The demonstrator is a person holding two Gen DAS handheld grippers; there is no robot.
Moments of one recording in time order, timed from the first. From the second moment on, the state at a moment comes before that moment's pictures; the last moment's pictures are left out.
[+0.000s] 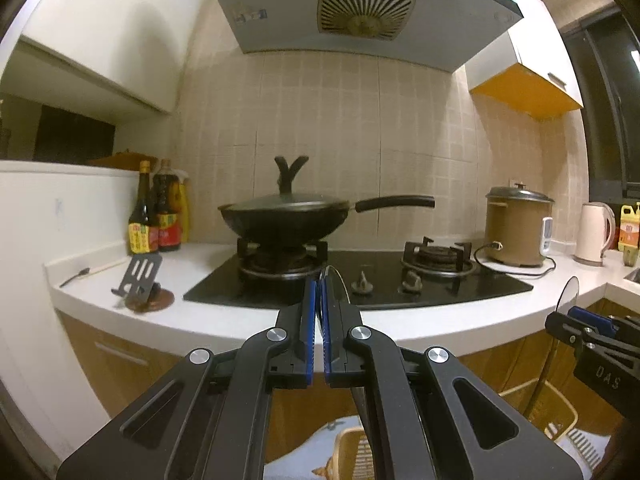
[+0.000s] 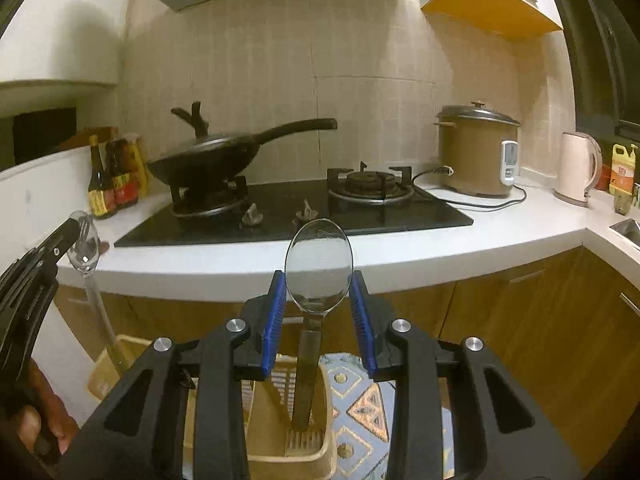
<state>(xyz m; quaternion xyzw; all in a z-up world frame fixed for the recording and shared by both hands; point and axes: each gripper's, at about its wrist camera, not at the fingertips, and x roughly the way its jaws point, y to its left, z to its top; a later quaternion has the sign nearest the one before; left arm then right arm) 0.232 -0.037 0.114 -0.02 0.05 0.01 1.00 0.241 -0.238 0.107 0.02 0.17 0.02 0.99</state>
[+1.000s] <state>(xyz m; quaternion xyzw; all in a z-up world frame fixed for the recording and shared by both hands) 0.213 0.062 0.028 -0.17 0.45 -0.15 0.87 0.144 -0.258 0.085 0.11 0.38 0.11 0.91</state>
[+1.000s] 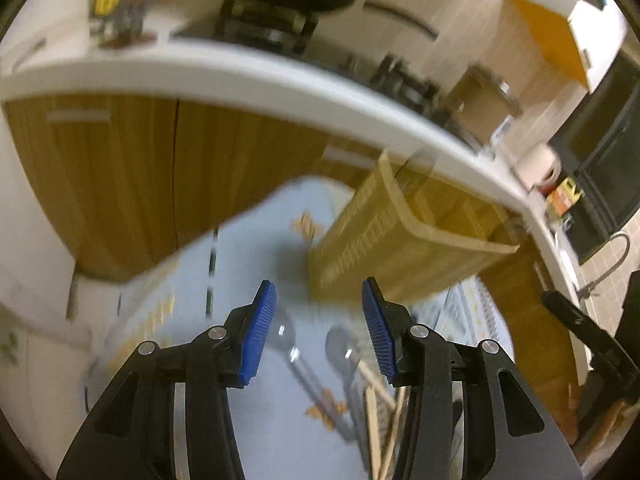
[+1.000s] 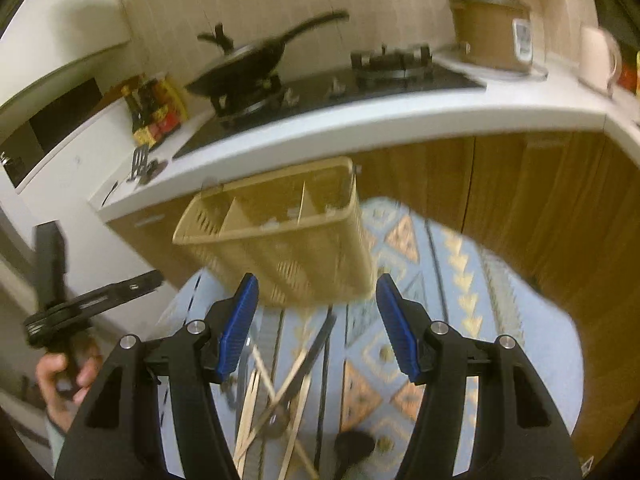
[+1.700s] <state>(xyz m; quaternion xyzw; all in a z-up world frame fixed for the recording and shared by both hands) 0.246 0.033 -0.049 -0.14 0.55 -0.09 0.82 0.112 -0.279 -0.002 0.15 0.48 0.11 0.86</state>
